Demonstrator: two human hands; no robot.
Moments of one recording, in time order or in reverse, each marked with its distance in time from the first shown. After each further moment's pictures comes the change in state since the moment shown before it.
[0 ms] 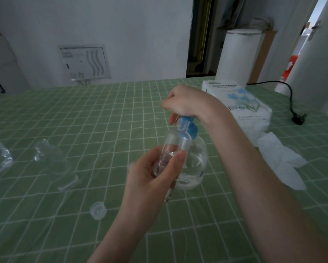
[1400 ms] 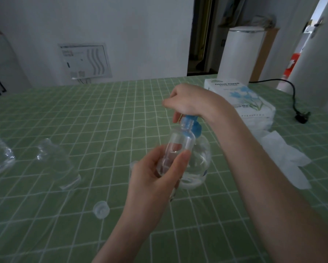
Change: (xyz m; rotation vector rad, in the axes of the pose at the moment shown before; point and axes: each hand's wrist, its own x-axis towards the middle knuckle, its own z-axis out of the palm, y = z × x) left_hand 0.000 -0.003 -0.001 0.027 0.005 0.027; right_hand 0.001 0.001 0.001 -0.047 0.005 -0.031
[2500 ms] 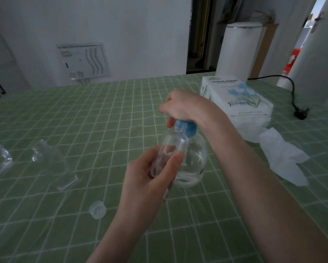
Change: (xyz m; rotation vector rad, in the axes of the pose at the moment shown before) left_hand 0.000 -0.002 0.000 -0.006 0.003 -0.004; right_hand -0.003 0.003 0.009 0.051 -0.039 0.033
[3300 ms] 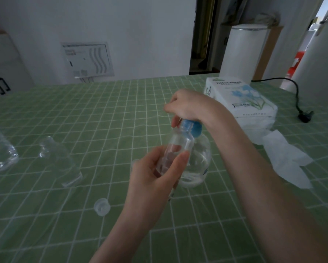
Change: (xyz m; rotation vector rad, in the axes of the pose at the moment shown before) left_hand -0.001 0.001 0.001 -0.021 0.008 -0.024; right_hand -0.002 0.000 -0.002 -0.012 0.000 -0.005
